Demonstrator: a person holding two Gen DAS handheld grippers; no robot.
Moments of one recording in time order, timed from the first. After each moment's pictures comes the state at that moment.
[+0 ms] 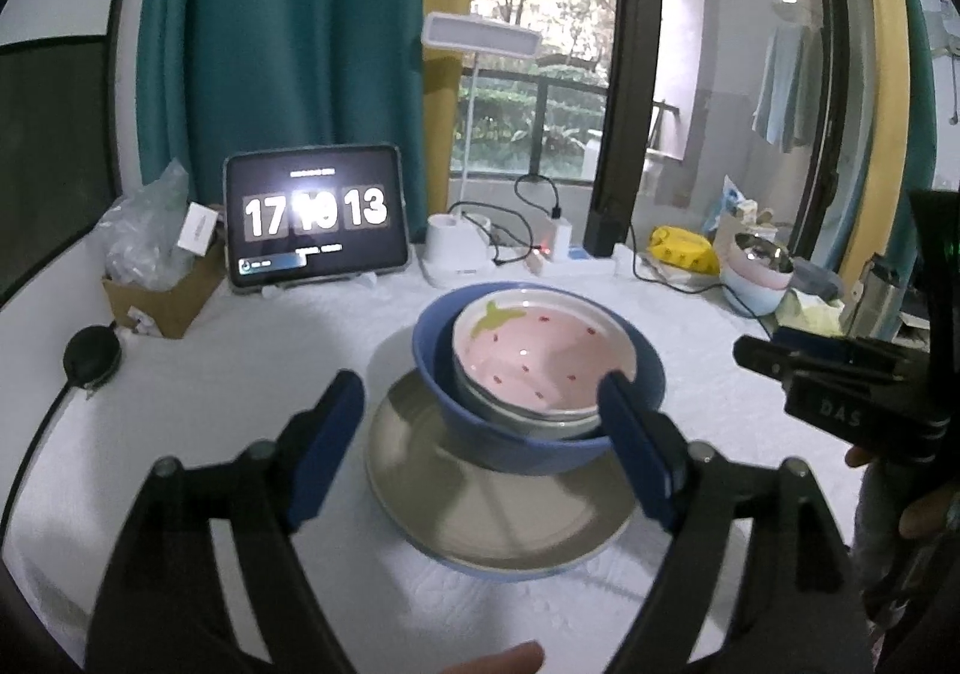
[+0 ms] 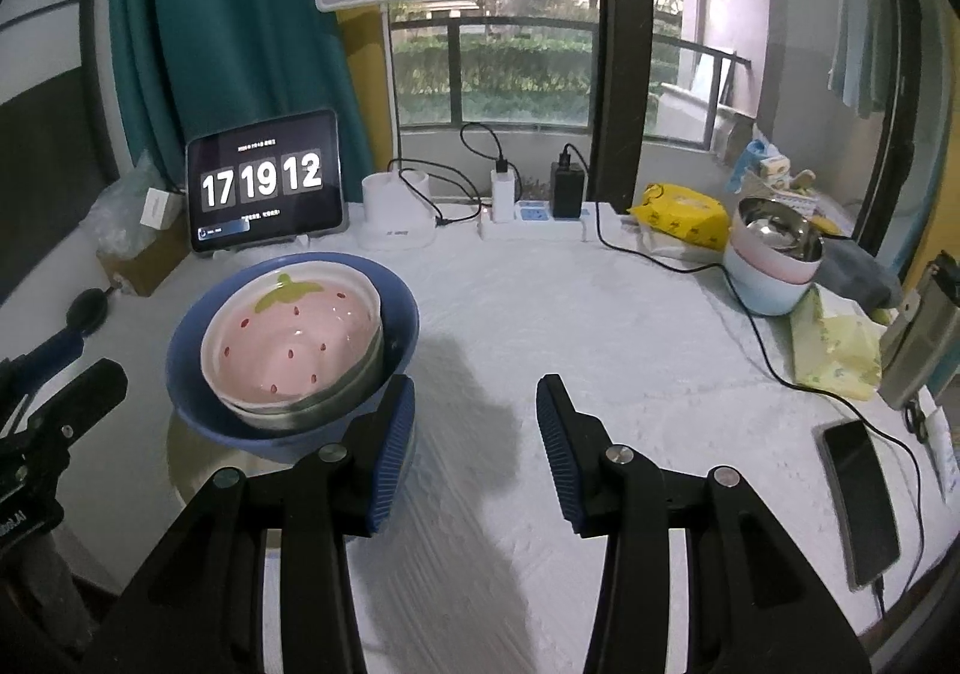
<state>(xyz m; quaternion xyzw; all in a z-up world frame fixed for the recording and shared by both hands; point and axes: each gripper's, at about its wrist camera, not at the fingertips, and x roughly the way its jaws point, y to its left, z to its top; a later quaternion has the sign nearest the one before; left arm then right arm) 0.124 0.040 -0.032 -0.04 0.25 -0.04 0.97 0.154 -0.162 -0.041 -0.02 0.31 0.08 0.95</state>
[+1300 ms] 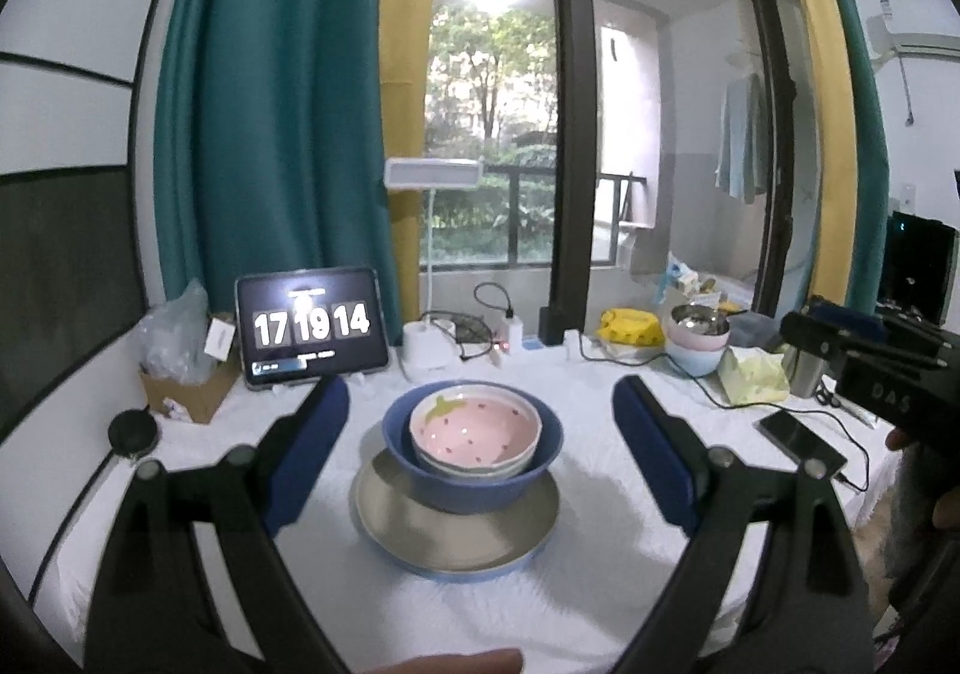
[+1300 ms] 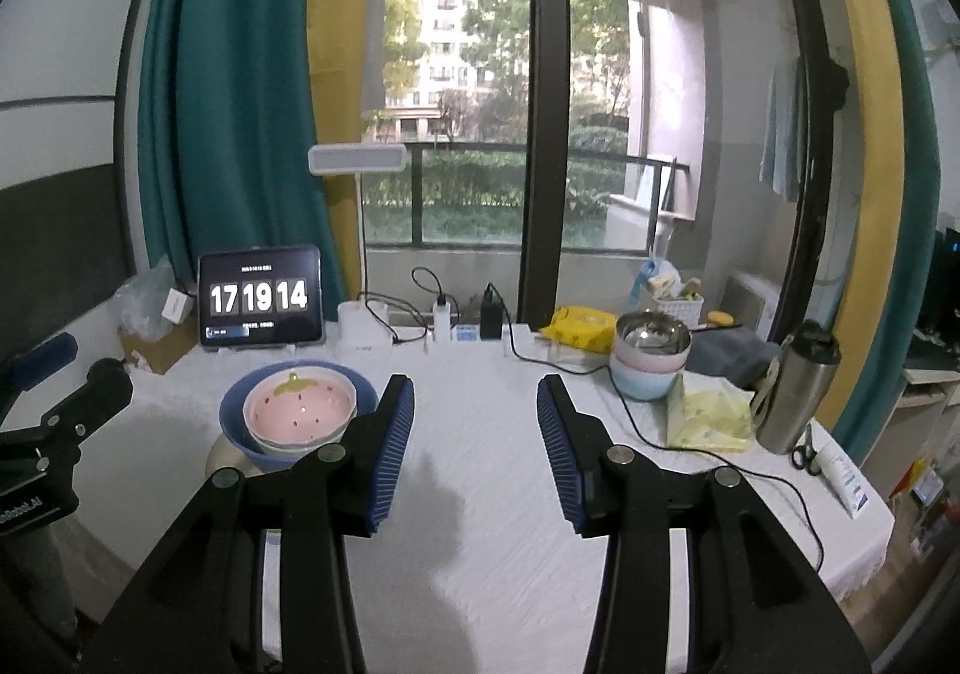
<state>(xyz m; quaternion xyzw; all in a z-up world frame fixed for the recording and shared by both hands) 0.028 0.008 0.042 -0.01 0.14 -0.06 0.99 0.026 -0.210 0.044 -0.02 0.17 0.03 0.99</state>
